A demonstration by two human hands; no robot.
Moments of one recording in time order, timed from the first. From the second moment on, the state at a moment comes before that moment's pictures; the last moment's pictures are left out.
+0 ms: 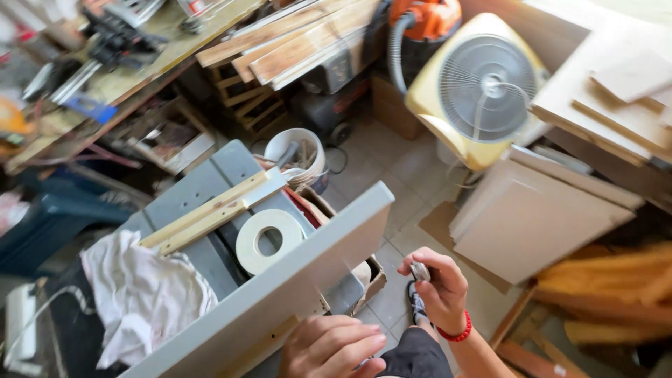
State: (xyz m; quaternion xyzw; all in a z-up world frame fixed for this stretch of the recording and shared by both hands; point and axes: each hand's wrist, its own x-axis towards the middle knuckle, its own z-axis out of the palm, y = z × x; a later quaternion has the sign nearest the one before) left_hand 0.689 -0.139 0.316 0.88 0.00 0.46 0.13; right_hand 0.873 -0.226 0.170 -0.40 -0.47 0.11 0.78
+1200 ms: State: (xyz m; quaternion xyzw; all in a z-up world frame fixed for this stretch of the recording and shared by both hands) left_hand 0.807 -0.135 0.352 0.82 0.36 0.41 -0.19; right_hand 0.963 -0.123 0.213 -0.22 -0.64 0.13 0.73
